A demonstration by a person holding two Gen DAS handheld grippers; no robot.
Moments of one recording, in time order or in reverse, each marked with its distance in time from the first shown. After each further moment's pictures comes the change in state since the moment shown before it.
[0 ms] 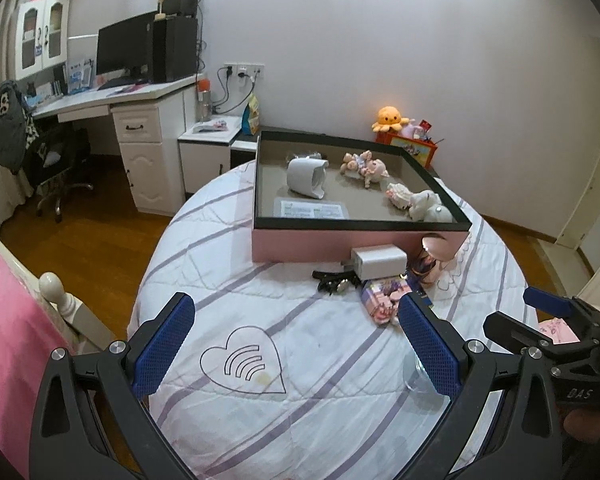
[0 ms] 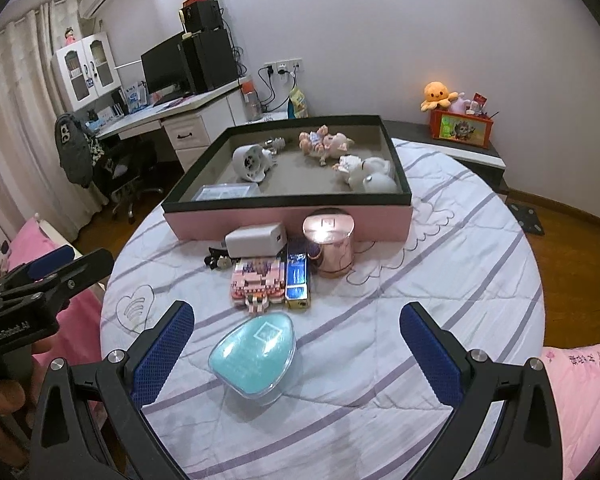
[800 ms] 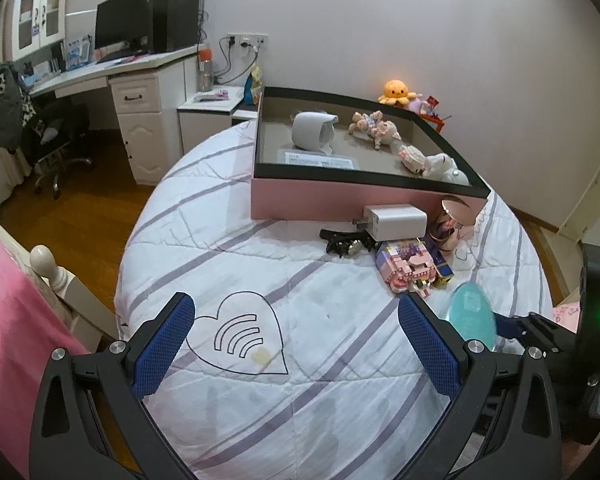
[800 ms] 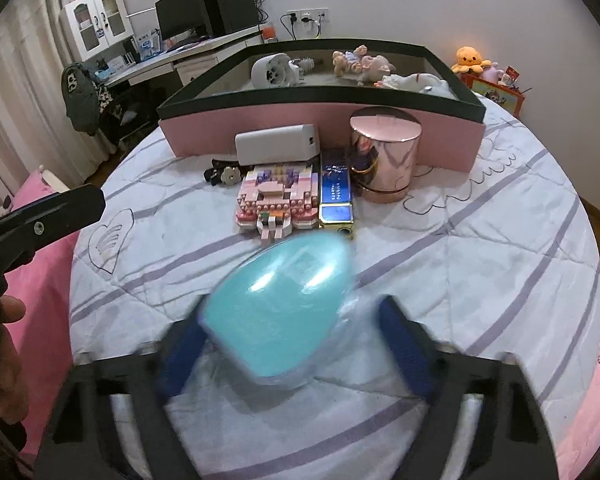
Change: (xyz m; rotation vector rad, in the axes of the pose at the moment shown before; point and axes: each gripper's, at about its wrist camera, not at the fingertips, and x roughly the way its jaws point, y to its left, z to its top) left arm 0.033 0.002 -0.023 -0.018 0.099 0.002; right arm 0.063 0.019 -0.039 -0.083 0.165 0.025
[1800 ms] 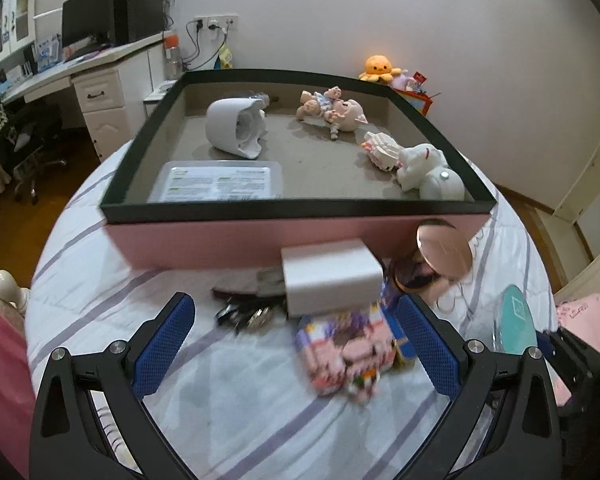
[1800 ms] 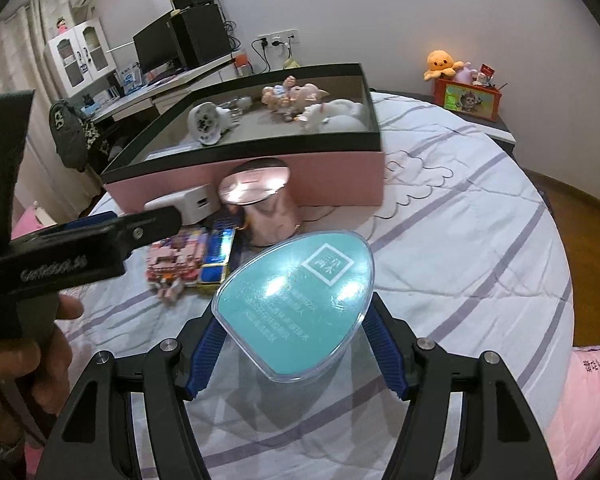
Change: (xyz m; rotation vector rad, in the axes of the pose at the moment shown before) left arm 0.087 -0.072 0.044 0.041 0.077 -0.031; right arm -0.008 -0.082 0.026 0.093 -0.079 0.012
